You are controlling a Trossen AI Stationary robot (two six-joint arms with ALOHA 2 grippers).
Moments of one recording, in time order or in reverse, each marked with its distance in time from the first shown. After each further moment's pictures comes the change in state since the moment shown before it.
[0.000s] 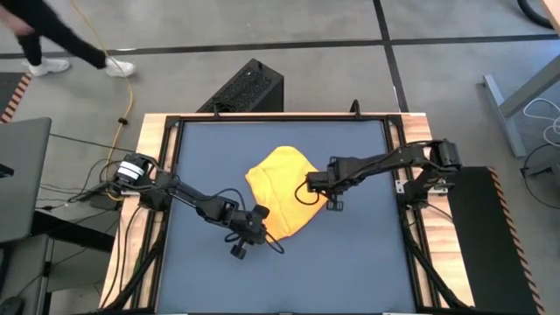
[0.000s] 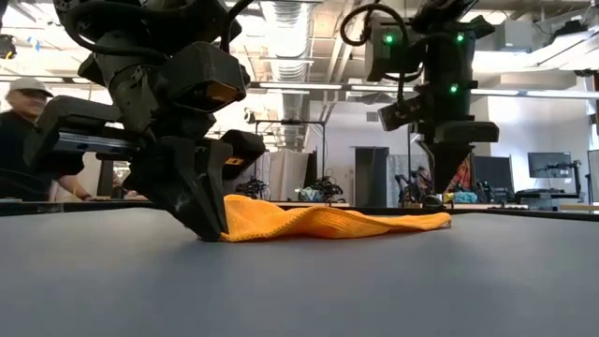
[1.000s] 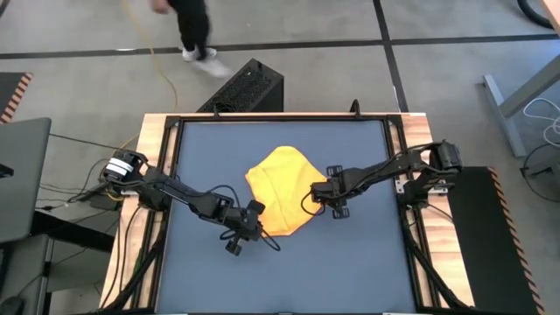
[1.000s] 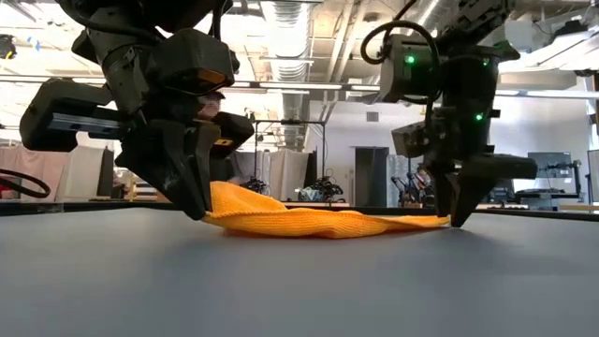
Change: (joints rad) left arm -0.006 -0.111 -0.003 -0.078 -0.046 0.012; right arm 0.047 0.000 -0.176 0.217 0.014 -0.190
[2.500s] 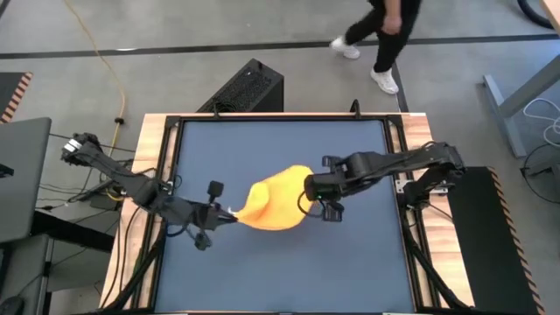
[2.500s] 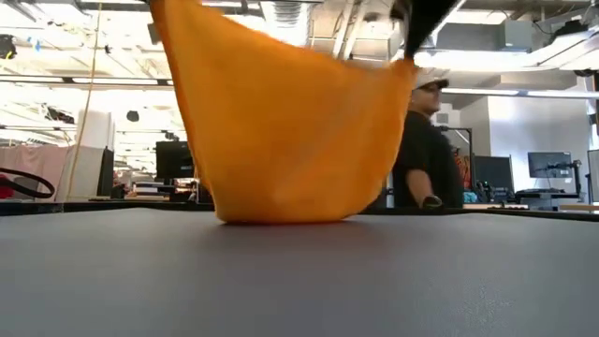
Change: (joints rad) left arm -0.247 -0.676 0.002 -0.255 -0.446 -0.060; right arm 0.156 -0.013 0.805 -0.628 -0.056 0.291
